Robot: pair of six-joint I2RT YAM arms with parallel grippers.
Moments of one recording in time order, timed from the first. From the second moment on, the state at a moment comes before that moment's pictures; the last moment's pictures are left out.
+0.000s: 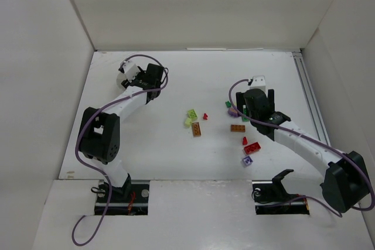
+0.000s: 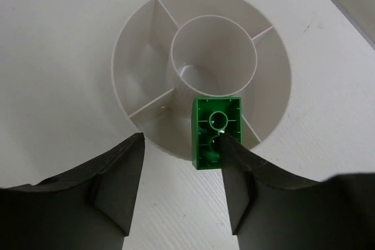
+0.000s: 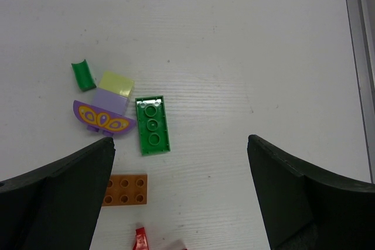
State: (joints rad) left arm -0.37 1.69 1.19 -0.36 -0.94 -0.99; right arm 0.52 1.19 0.76 -0.22 0.61 0.16
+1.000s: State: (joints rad) left arm -0.36 1.69 1.19 -0.43 -1.05 -1.11; right arm 0.52 1.19 0.76 -0.22 0.61 0.16
